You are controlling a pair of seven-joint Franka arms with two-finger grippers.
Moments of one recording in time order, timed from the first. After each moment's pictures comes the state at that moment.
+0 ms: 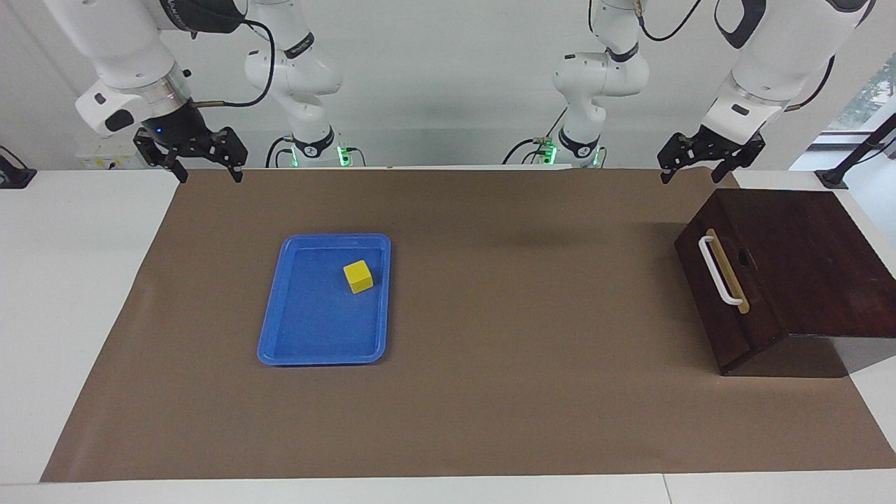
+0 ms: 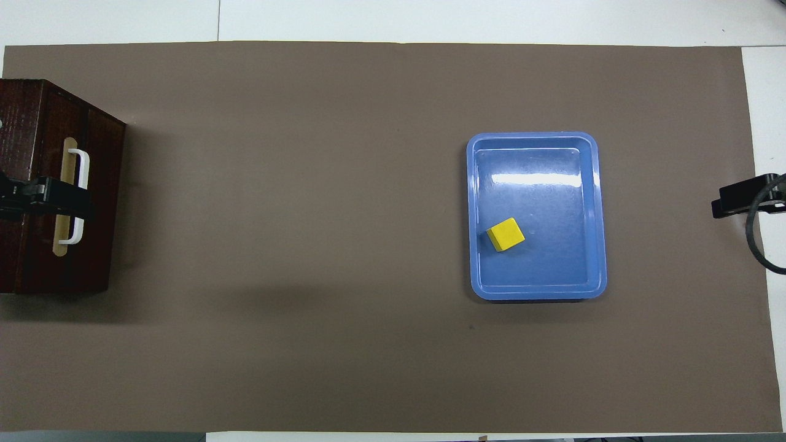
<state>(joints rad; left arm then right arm) -0.14 -0.05 0.05 -1.61 0.02 1.49 -0.01 -0.13 -0.05 0.06 -1.58 0.00 1.46 -0.03</state>
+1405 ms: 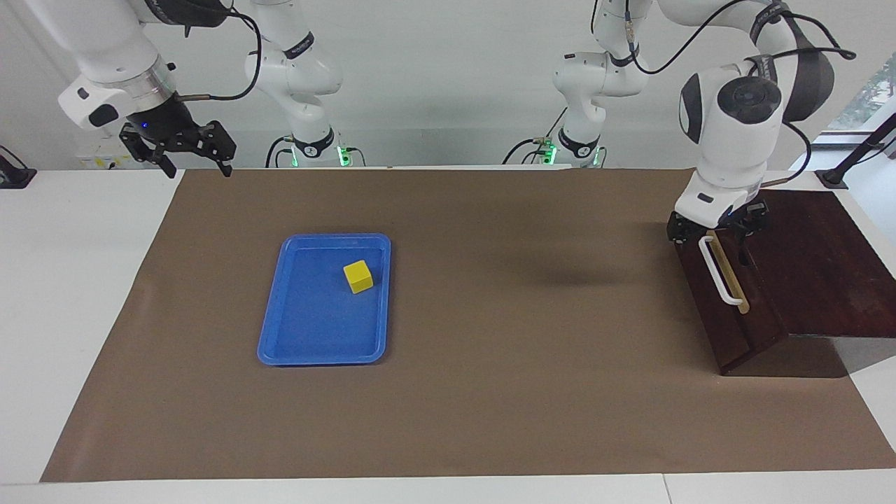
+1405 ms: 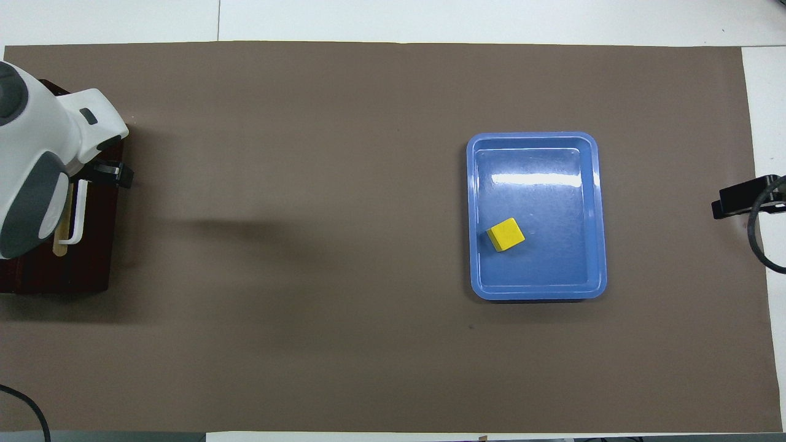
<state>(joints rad) -0.17 0.13 0.04 -1.82 0.47 1.92 -0.04 -0.13 -0.04 0.06 -1.58 0.00 1.45 -0.07</state>
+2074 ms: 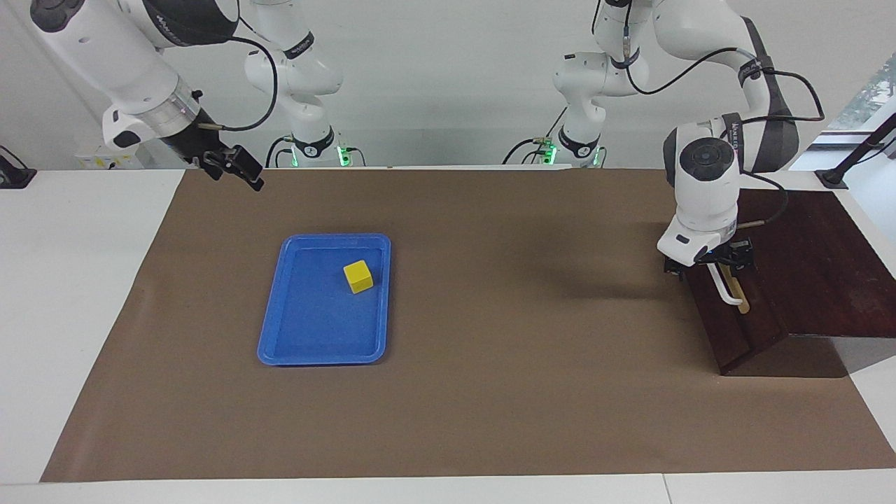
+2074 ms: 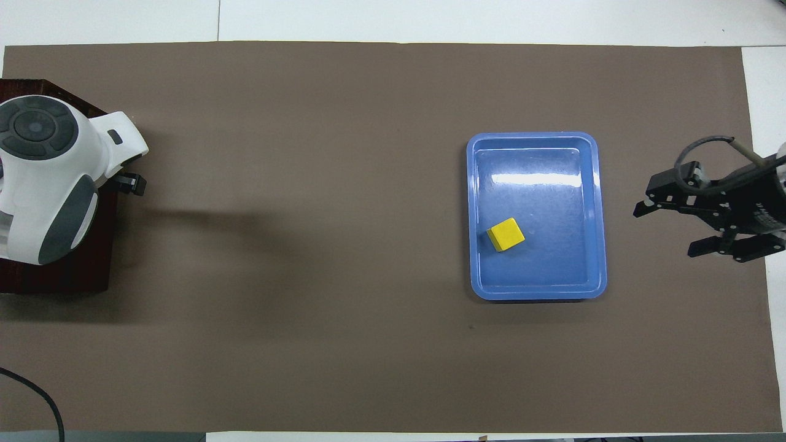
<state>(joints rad) -0.15 0.15 0.05 -1.93 0.51 2.07 -0.07 -0.12 -0.04 0.07 -1.75 0.30 1.50 0.62</state>
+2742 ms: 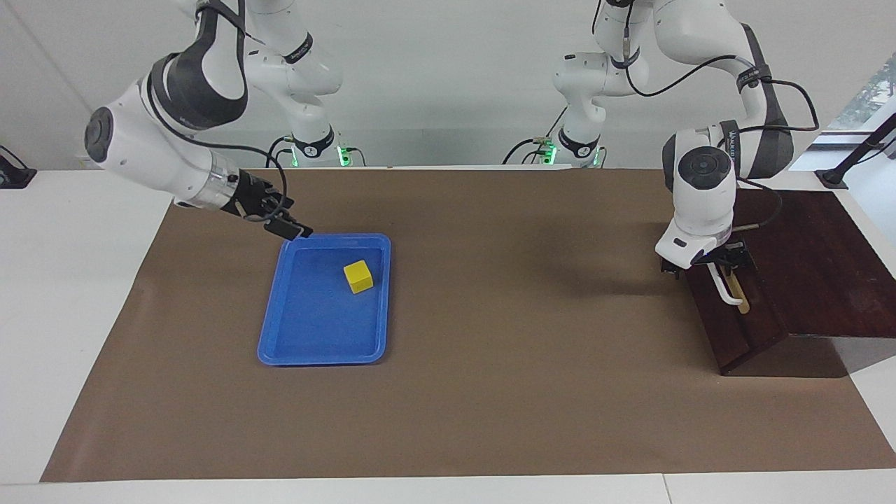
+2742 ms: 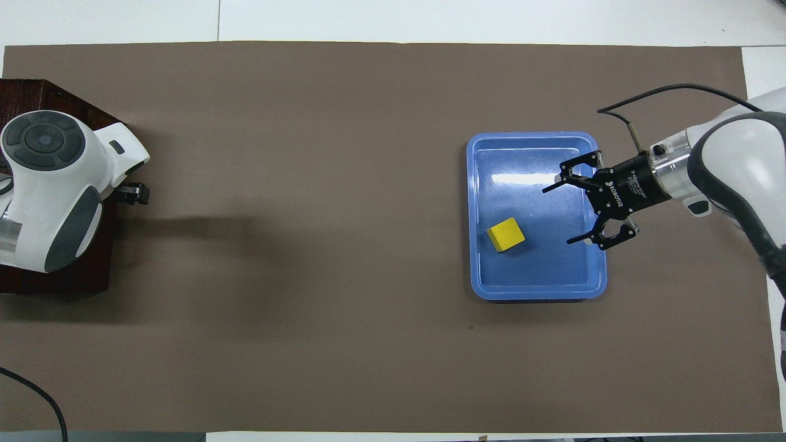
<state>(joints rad) -0.13 0.15 0.05 -1.99 0.50 2.09 -0.20 -0.12 0.26 0.07 -1.86 0.68 1.70 0.89</state>
